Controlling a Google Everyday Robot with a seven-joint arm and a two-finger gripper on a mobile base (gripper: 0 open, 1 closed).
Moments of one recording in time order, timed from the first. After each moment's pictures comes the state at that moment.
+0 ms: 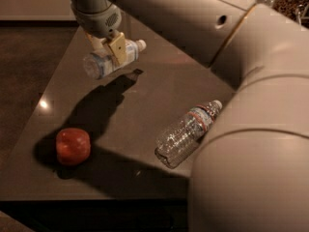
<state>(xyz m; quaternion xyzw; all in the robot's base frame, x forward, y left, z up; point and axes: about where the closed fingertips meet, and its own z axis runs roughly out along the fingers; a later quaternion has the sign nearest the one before) 0.621 0.115 0.942 -0.93 0.32 -0.16 0.06</state>
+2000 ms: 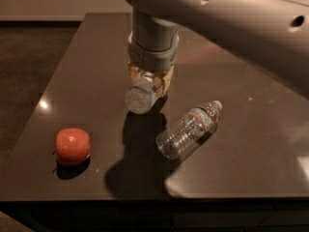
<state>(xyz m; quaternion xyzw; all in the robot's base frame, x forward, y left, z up) 0.539 0.008 0.908 -0.96 0.23 -0.14 0.09</state>
